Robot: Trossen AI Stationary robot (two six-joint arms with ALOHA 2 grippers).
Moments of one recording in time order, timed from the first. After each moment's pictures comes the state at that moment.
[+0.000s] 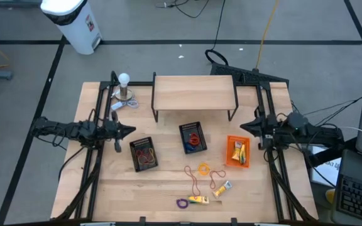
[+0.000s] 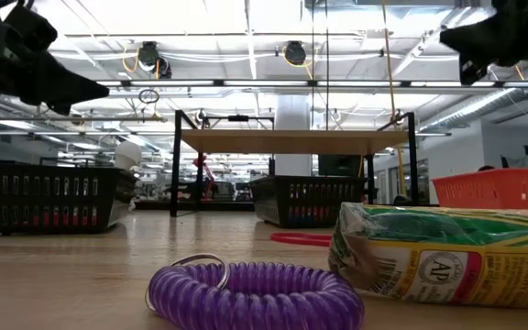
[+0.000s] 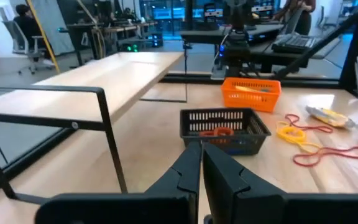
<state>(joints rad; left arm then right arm) -0.20 0.03 0.08 -0.15 -0.40 0.00 -0.03 0.00 0.22 -0.12 0.00 0.08</state>
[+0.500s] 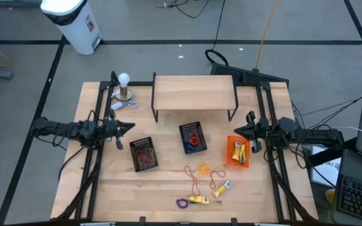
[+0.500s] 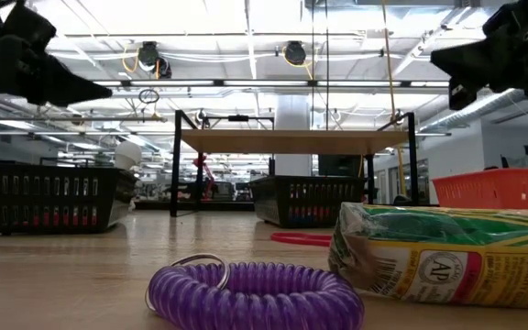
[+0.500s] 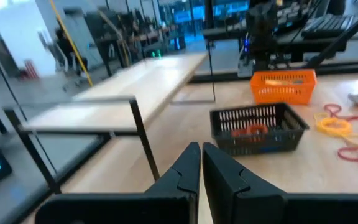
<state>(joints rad) -0.20 0.03 0.08 -0.12 -0.50 0.15 -0.03 0.00 0.02 0.16 -0.04 0.14</state>
